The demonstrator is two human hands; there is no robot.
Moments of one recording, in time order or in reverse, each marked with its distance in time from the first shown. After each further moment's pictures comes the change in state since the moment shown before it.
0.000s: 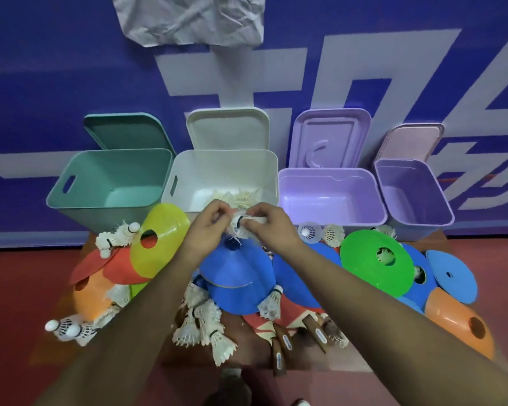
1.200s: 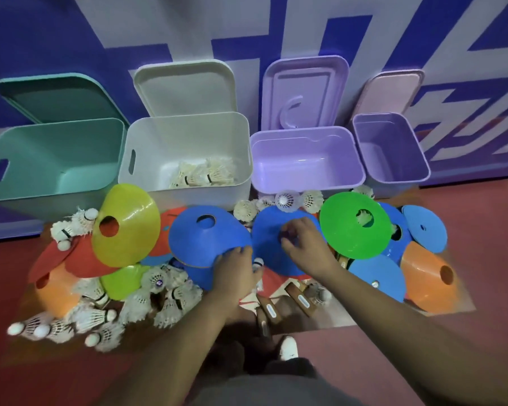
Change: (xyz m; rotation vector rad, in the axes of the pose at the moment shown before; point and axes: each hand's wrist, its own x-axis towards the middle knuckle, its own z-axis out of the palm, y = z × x) left_hand -0.056 -0.093 0.111 1.111 -0.335 -0.024; right_hand -0.059 0.131 -0.047 -0.334 0.061 0.028
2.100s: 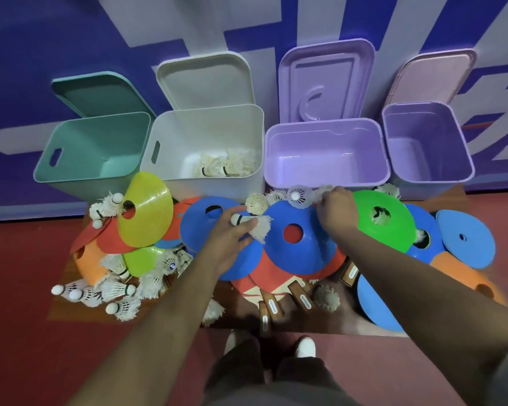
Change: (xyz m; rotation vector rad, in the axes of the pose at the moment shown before) left_hand 0.012 0.017 -0.053 -1.678 0.035 -0.426; right_hand 0.083 0.062 -0.032 -0.437 0.147 0.076
